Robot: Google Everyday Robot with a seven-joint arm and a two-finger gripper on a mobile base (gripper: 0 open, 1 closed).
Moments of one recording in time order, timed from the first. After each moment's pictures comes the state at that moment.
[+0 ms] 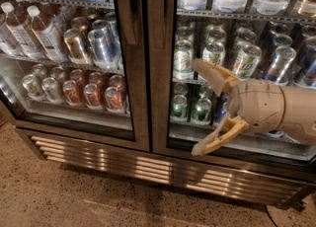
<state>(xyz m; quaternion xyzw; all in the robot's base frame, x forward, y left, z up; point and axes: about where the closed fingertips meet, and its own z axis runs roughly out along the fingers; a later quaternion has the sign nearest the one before) 0.411 -0.066 0.941 -0.51 0.48 0.42 0.58</state>
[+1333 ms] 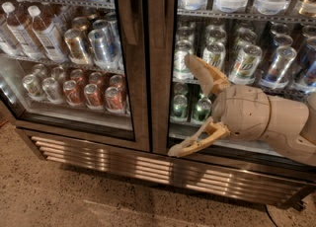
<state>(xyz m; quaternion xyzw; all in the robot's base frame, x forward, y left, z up) 0.405 -0.039 0.955 -0.48 0.45 0.40 0.64</state>
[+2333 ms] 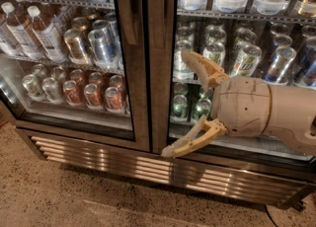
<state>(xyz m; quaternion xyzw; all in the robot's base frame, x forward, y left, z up) 0.401 -0.028 0.960 -0.53 0.49 0.32 0.61</state>
